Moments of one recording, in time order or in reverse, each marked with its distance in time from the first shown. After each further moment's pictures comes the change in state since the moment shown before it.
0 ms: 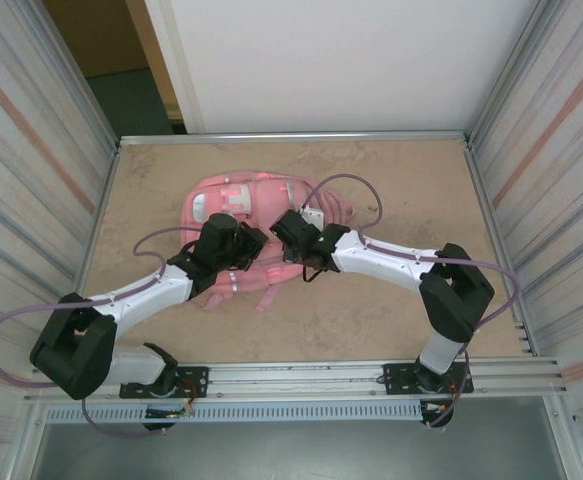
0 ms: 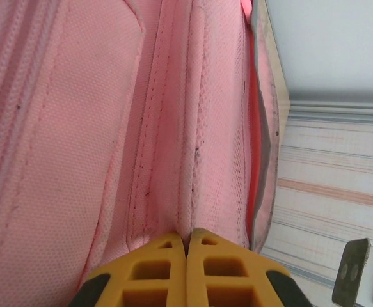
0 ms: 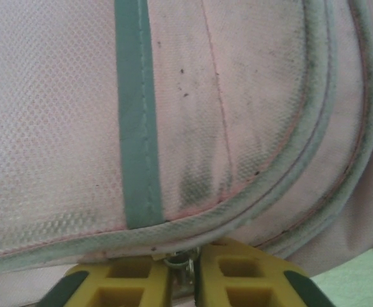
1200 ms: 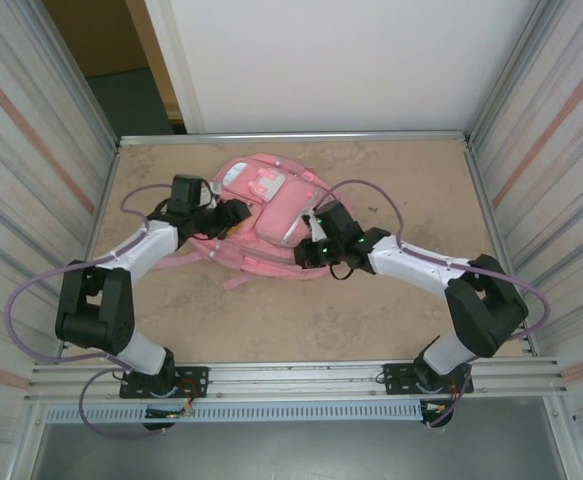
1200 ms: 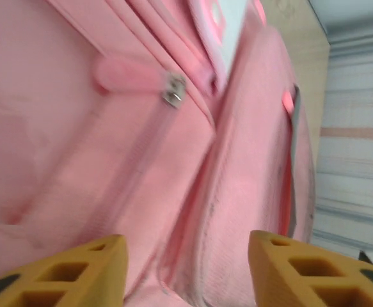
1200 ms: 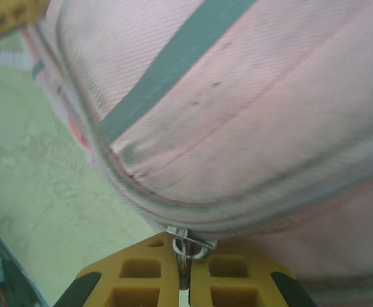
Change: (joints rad) left arm 0.380 0.221 0.300 -0.334 0.439 0.584; right arm -0.170 -0.150 -0.260 0.313 -0.631 -0.395
